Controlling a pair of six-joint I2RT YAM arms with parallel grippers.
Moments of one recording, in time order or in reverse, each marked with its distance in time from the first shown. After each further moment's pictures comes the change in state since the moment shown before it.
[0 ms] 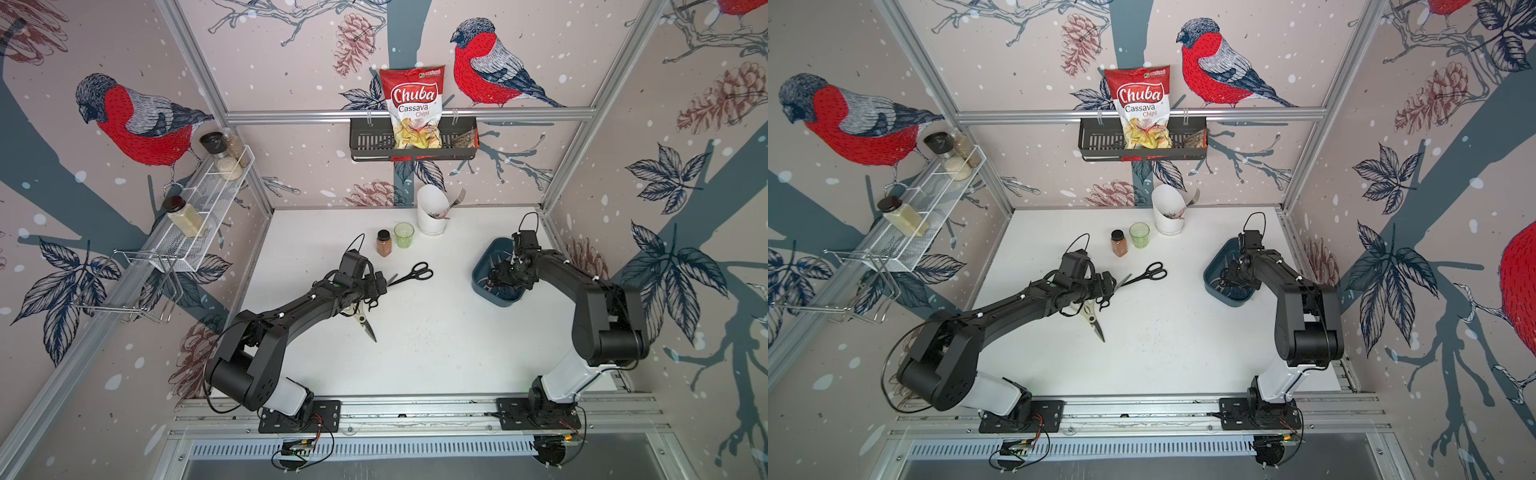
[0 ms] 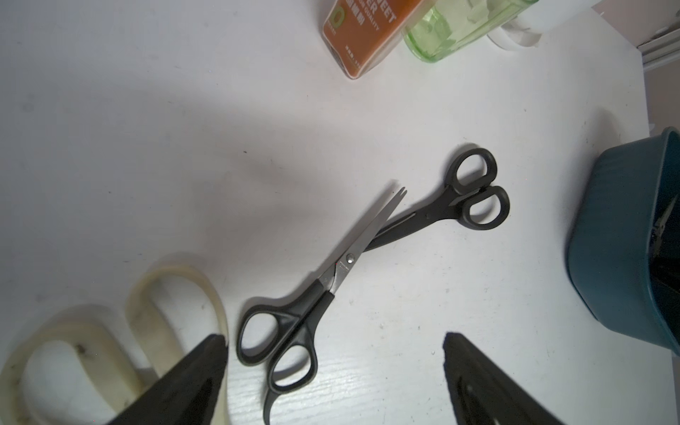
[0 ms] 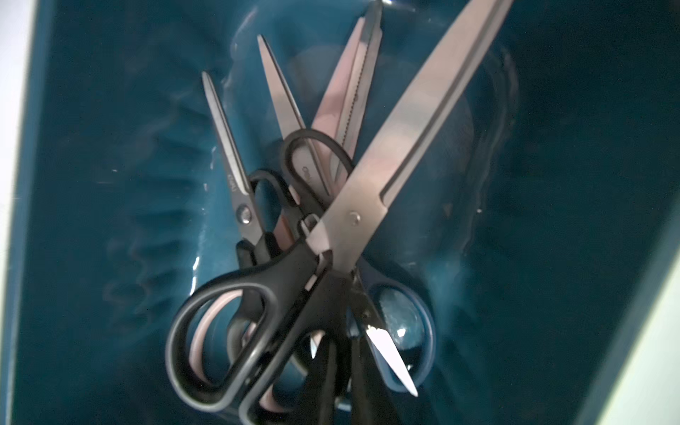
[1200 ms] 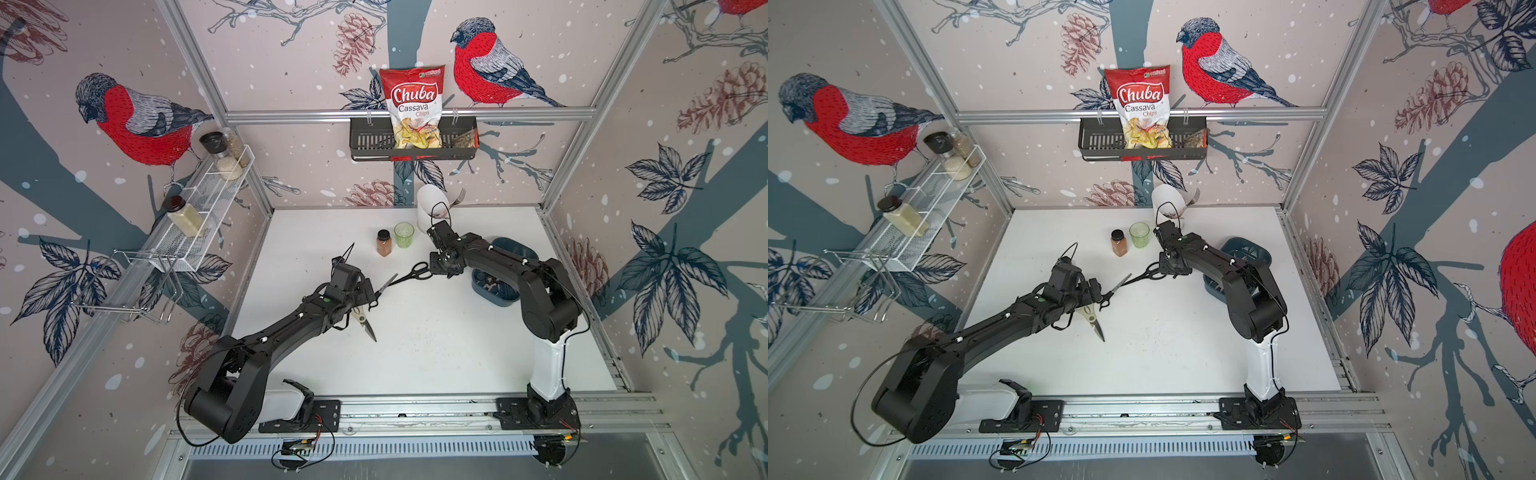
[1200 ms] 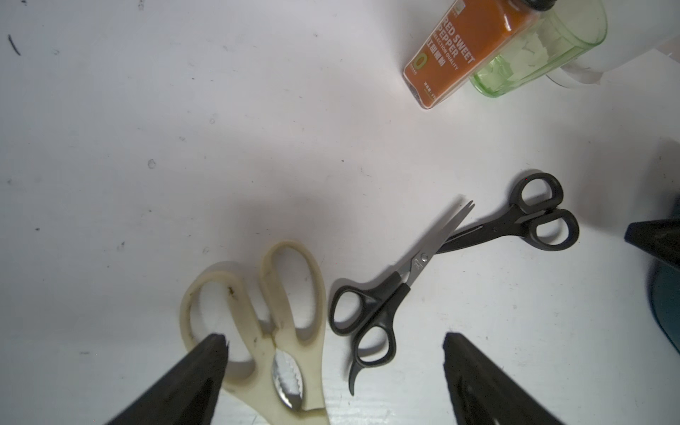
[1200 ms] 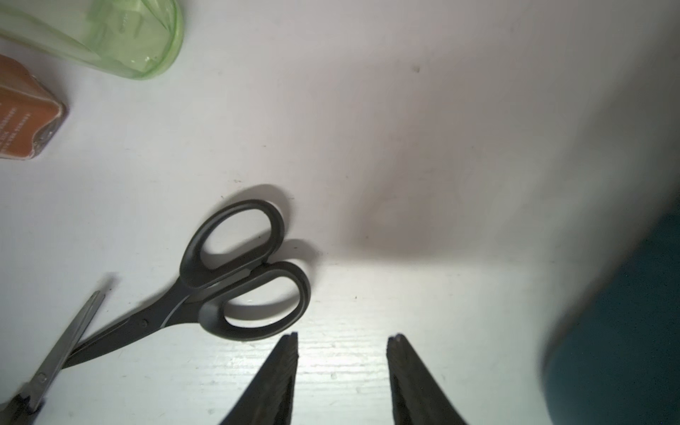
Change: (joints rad) left arm -0.004 -0.176 -0.151 -0.002 -0.220 -0.010; right arm 0.527 0.309 0.420 -0.100 0.096 0.191
